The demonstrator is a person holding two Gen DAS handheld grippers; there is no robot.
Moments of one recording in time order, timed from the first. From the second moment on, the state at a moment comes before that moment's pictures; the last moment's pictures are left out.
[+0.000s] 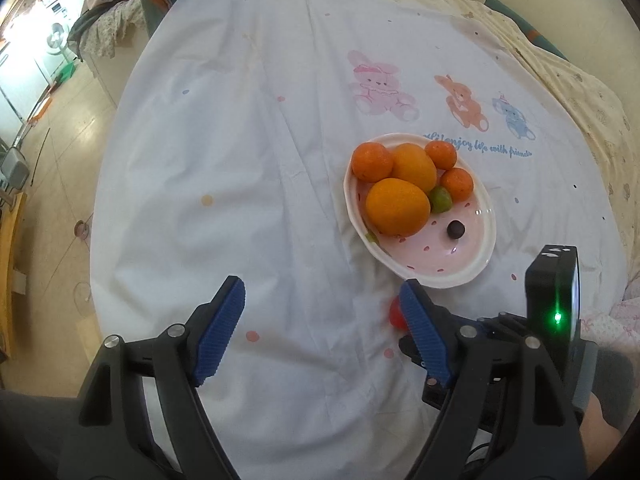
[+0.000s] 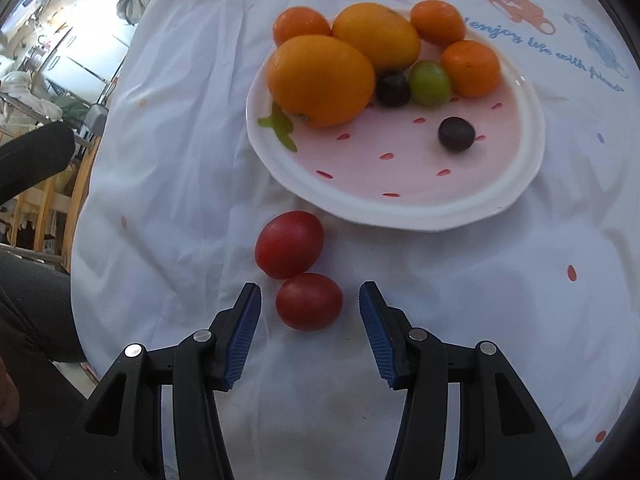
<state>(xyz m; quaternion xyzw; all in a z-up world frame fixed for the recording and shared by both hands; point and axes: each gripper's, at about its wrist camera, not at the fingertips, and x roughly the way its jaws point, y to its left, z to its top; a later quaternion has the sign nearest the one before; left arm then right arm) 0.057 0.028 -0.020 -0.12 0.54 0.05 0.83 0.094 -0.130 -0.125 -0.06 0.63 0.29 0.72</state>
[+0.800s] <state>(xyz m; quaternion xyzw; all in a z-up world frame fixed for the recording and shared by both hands) 0.074 -0.040 -0.062 -0.05 0.58 -0.02 0.81 0.112 -0.246 -0.049 0.16 0.57 0.23 0.77</state>
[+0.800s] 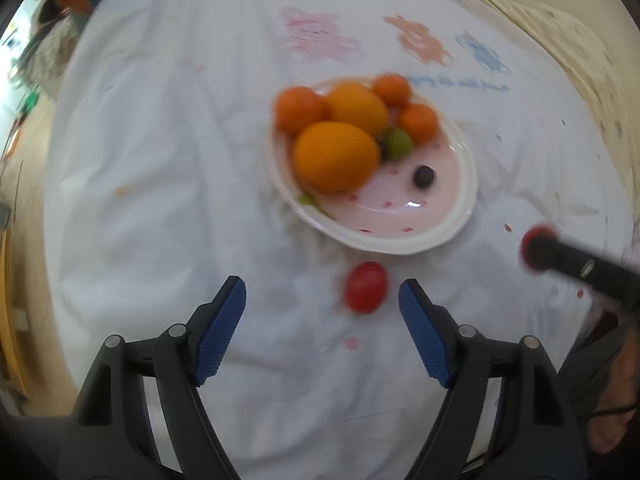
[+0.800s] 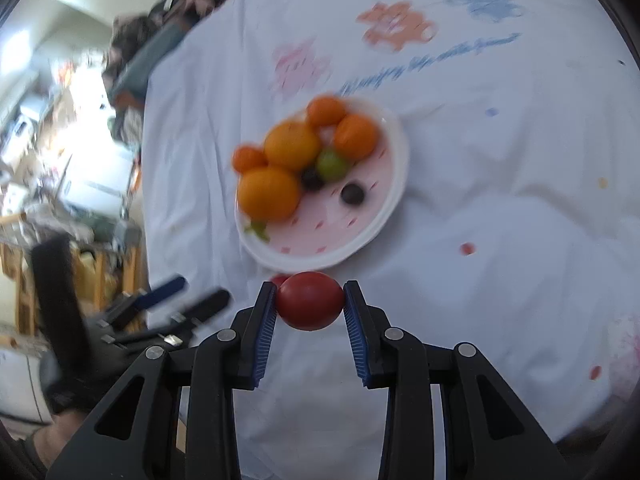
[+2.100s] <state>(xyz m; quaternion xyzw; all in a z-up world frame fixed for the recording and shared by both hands) 0.063 -0.013 -0.055 -0.07 0.56 0.03 0.83 0.121 -0.226 -0.076 0.13 0.59 0.22 0.77</state>
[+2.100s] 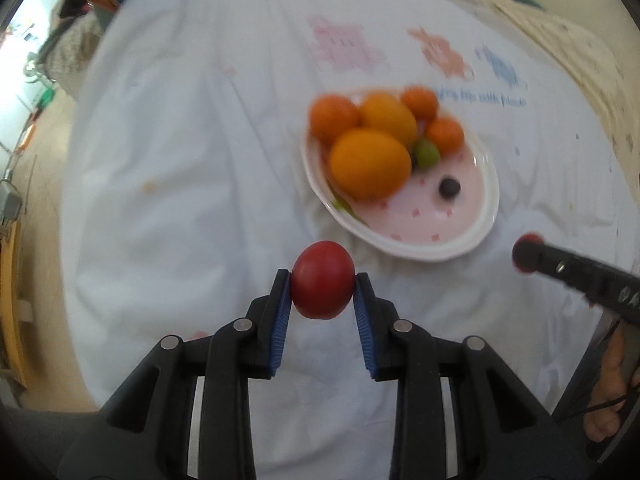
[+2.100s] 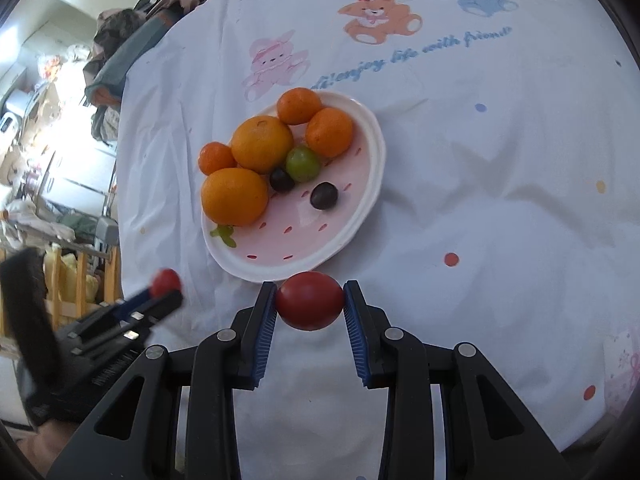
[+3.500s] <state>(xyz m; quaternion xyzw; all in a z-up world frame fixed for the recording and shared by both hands) 0.141 -0.065 -0.078 -0.09 0.60 -0.05 0.79 0.220 -0.233 -0.096 0.18 0.60 0.22 0.74</state>
